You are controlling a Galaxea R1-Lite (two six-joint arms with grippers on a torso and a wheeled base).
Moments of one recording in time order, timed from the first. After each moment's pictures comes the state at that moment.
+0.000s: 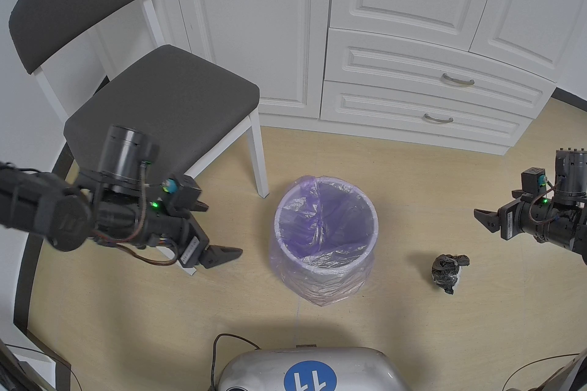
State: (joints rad) left arm -0.39 1.74 -0.92 -0.12 -0.29 0.47; right arm 0.08 1.51 -0.56 -0.51 -0.03 -0.22
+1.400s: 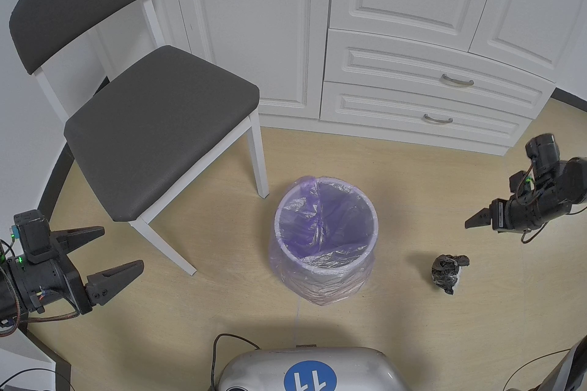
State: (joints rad) left arm -0.10 1.06 -0.35 -0.41 -0.47 0.06; right arm -0.06 1.77 -0.97 0.11 0.19 0.11
